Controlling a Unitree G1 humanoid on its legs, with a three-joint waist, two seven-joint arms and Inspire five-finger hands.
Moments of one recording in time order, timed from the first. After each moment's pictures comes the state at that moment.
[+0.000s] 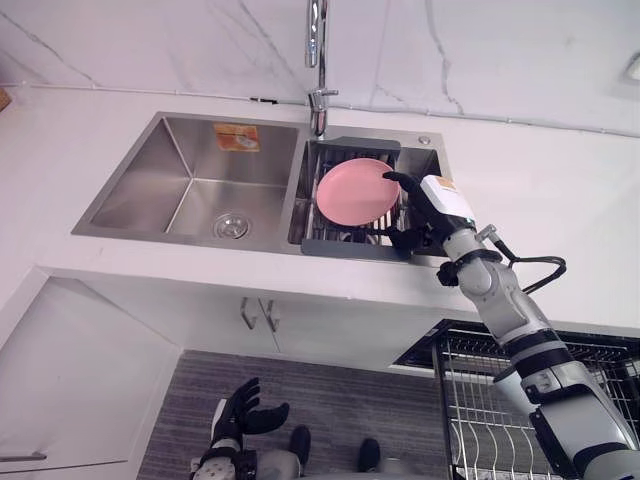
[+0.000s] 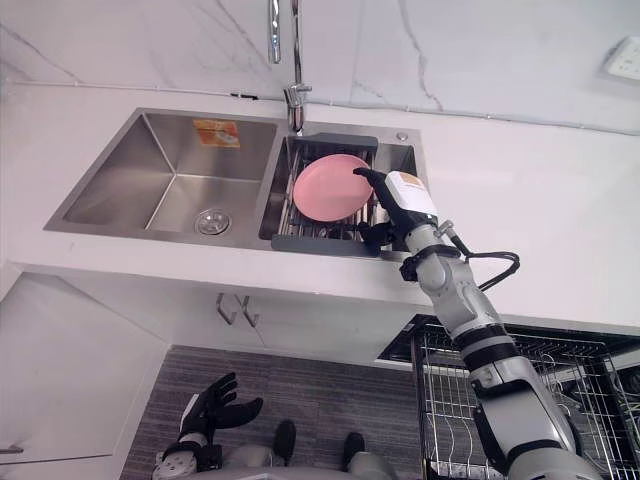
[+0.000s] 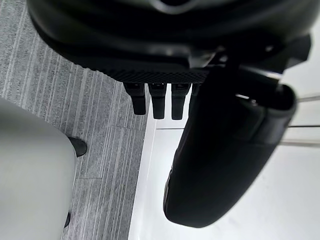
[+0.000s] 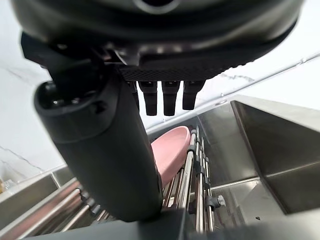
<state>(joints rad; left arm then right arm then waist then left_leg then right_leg) 0.21 0.08 -0.01 0.73 -0.08 -0.14 0.07 -0.58 -0.53 0.28 0.46 -0.54 -0.10 -0.07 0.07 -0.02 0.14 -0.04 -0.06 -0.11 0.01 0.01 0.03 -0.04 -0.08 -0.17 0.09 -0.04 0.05</state>
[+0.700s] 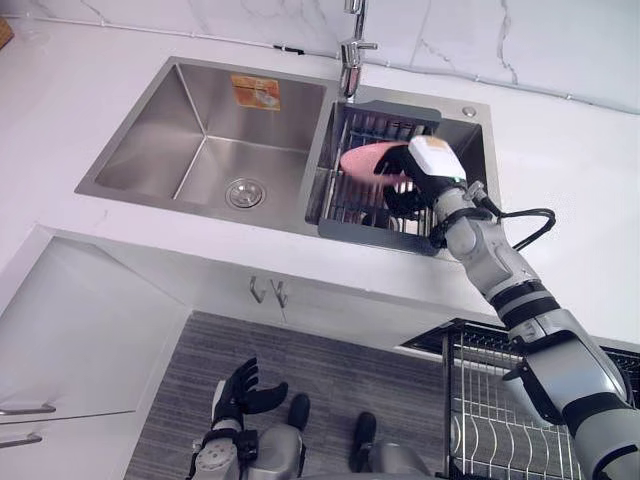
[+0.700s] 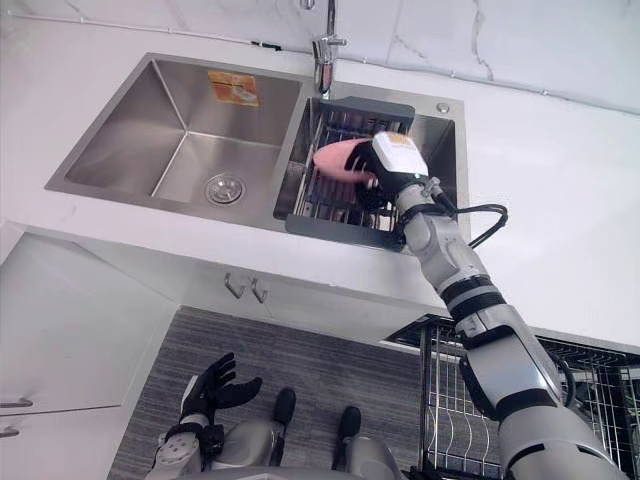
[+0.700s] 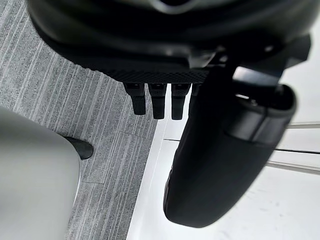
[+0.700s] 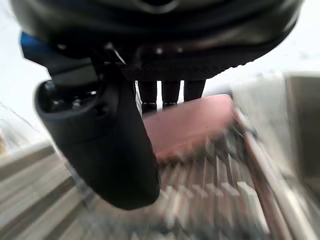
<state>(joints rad) 0.16 0.09 -0.01 0.71 -0.11 -0.15 0.09 -0.82 -0.51 0.34 0.54 -0.55 -0.08 -0.13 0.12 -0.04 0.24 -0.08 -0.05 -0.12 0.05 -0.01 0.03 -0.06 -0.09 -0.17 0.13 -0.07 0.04</state>
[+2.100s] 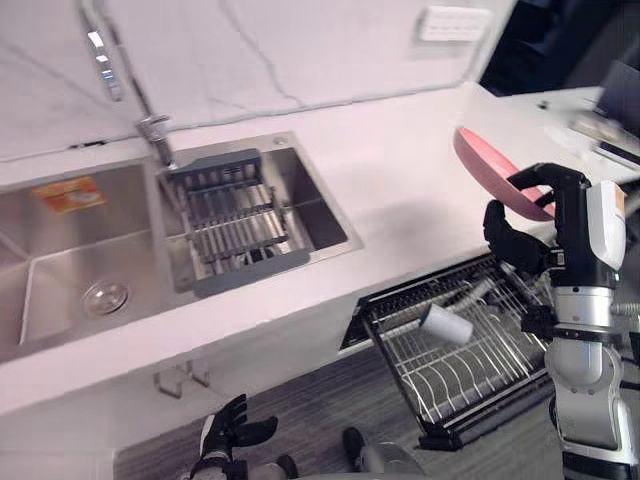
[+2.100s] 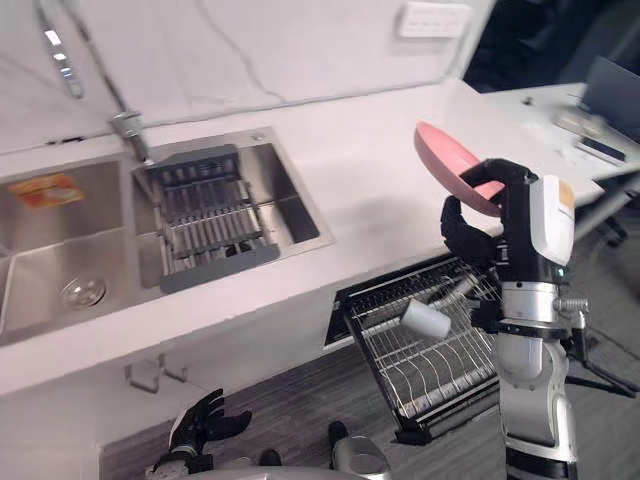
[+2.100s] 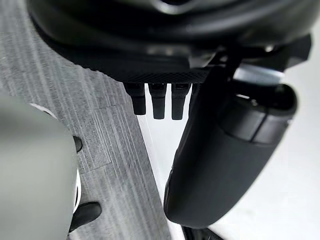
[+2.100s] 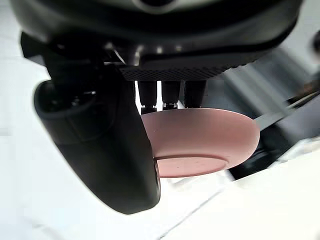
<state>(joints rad) 0.20 0.08 0.06 0.83 -0.08 -0.14 0.06 0.09 -0.37 -0.32 -0.31 -0.50 -0.16 -0.19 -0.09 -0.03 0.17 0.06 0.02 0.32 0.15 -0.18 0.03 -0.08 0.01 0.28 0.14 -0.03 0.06</state>
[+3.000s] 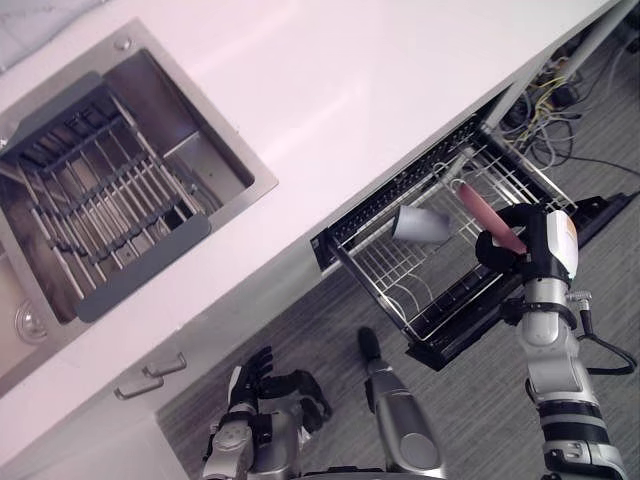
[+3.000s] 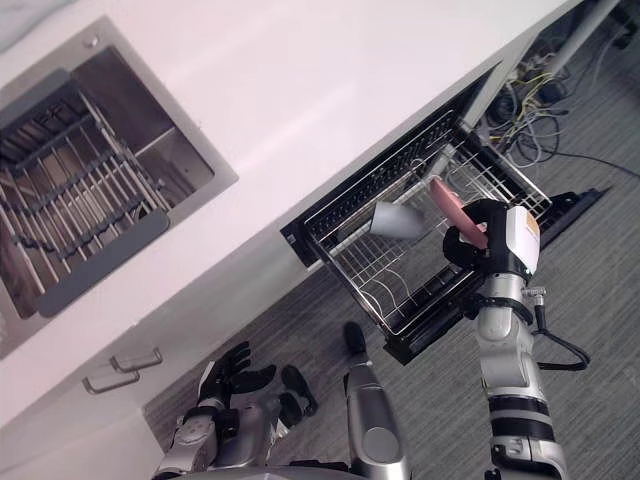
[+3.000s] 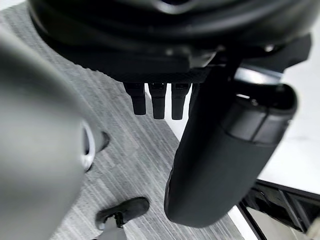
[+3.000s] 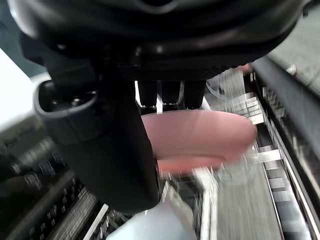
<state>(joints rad) 0.03 0.05 0.00 0.81 -0.08 -0.17 0.09 -0.20 -0.43 -0.19 0.29 -0.41 -0.05 -0.25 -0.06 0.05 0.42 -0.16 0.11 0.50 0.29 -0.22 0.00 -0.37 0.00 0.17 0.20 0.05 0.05</state>
